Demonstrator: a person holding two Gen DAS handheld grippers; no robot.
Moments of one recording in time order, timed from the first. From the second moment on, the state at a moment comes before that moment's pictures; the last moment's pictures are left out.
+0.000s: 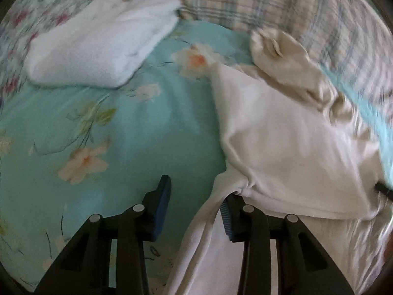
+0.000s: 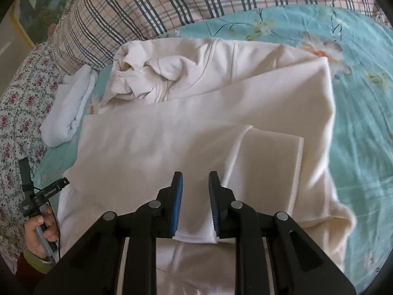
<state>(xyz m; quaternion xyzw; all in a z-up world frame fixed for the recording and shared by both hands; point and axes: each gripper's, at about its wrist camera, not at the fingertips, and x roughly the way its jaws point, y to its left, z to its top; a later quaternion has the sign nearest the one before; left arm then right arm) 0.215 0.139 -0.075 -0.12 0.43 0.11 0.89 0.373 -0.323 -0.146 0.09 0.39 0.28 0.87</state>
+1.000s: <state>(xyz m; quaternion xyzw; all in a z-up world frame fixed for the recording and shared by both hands) 0.264 0.121 -0.065 -0.20 0.46 -0.01 0.87 0.402 -0.341 -0.143 0.13 0.40 0.28 0.86</state>
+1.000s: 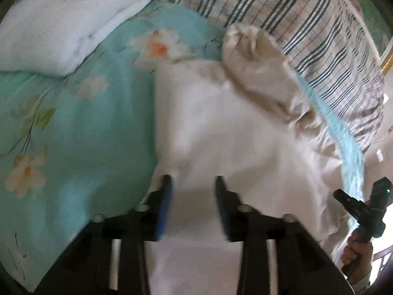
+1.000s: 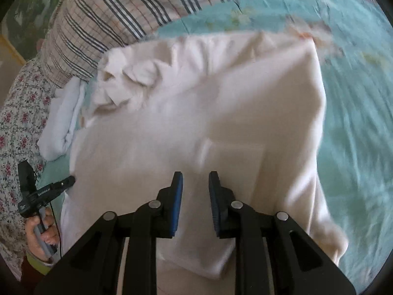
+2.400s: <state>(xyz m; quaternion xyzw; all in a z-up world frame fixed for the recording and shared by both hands) 0.347 0.051 0.022 -0.07 0.29 -0.13 0.95 0.463 -0.276 -0.023 0.03 0.24 0.38 0.89</state>
